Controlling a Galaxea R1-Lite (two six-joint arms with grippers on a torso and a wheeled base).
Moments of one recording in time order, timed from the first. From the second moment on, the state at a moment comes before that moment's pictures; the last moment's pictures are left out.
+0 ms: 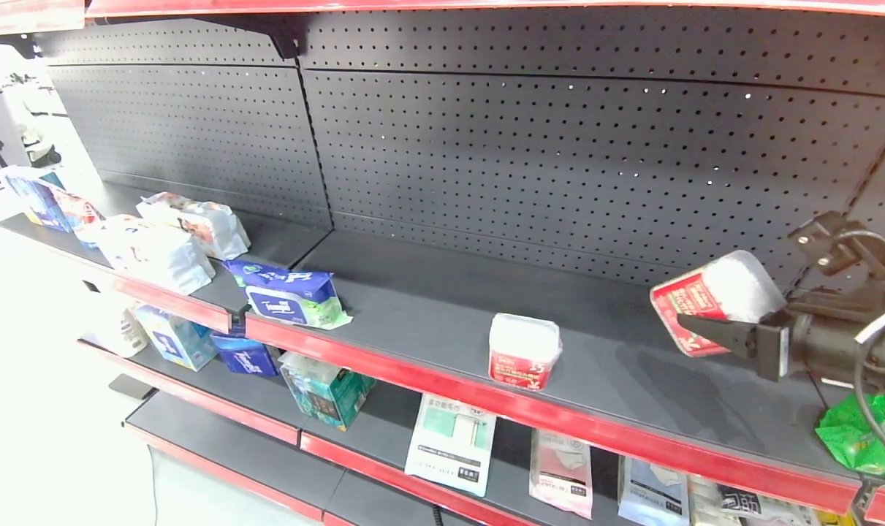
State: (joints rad) left arm 0.05 0.00 0.00 0.01 0.01 0.01; right arm 0.09 1.40 -0.61 -0.38 0.32 -0.18
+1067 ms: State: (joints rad) left arm 0.04 0.00 0.00 0.01 0.01 0.01; right arm 0.03 1.80 -0.84 -0.40 0.51 -0.53
